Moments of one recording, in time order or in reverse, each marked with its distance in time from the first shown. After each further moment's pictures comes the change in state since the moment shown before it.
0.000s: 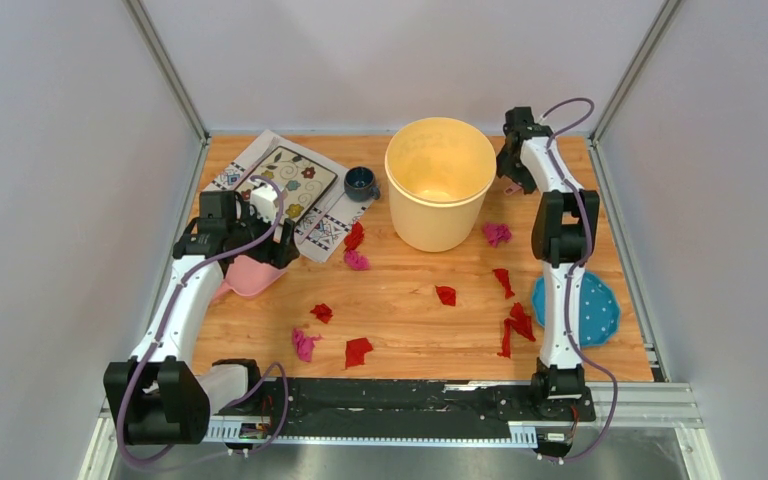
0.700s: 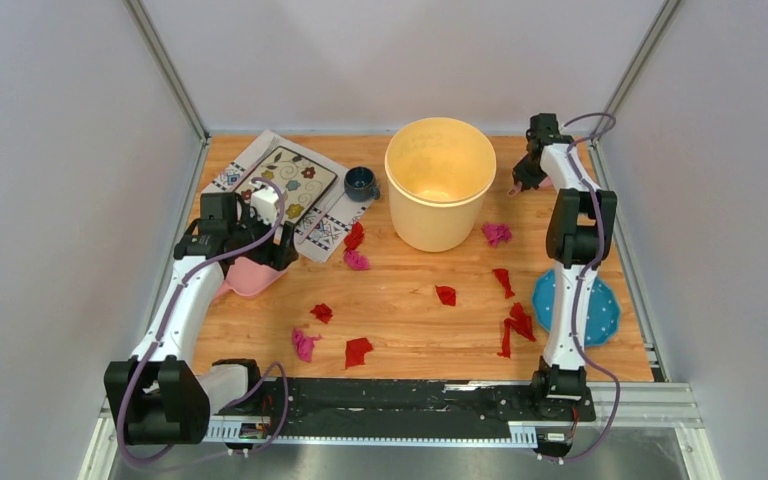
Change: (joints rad) left arm 0.000 0.000 -0.013 -0.002 -0.018 0.013; right arm -0.095 -0.017 -0.118 0.138 -0.175 0.044
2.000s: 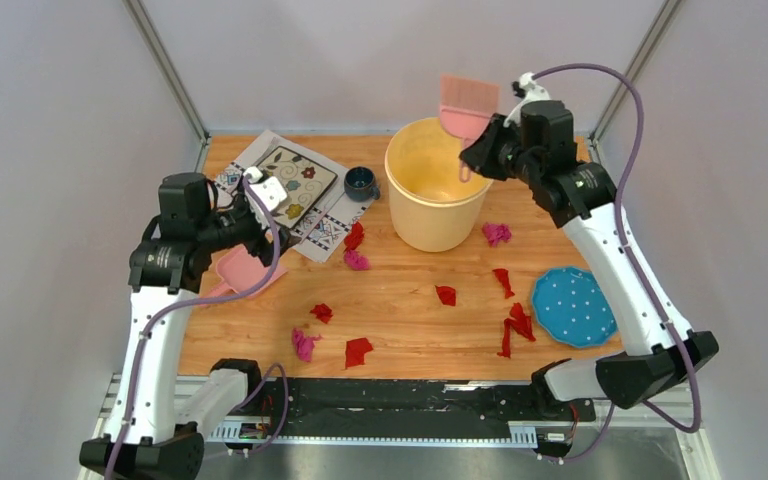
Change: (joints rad) left arm -0.068 -0.166 0.360 -0.237 0.259 0.307; right arm 0.397 -1.054 -0.473 0.073 -0.209 -0.248
